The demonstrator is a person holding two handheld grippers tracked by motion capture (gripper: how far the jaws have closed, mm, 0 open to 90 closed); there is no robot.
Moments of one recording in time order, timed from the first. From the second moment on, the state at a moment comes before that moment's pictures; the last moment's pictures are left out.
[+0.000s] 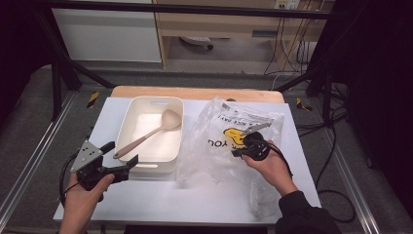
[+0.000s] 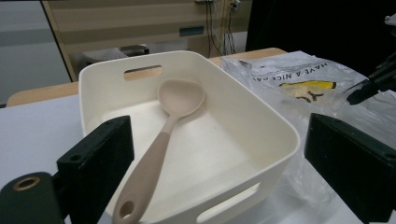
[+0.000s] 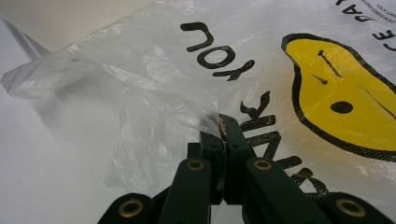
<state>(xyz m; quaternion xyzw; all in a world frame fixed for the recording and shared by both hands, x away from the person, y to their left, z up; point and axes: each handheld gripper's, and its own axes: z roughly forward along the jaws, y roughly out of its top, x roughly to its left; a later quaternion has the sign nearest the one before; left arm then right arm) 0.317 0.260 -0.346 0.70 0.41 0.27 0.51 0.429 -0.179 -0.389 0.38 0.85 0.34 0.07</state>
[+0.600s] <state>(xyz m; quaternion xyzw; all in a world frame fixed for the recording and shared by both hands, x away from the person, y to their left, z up) 0.318 0.224 -0.353 0.73 0.38 0.25 0.51 0.423 -0.188 -0.400 0.32 0.87 0.38 0.07</state>
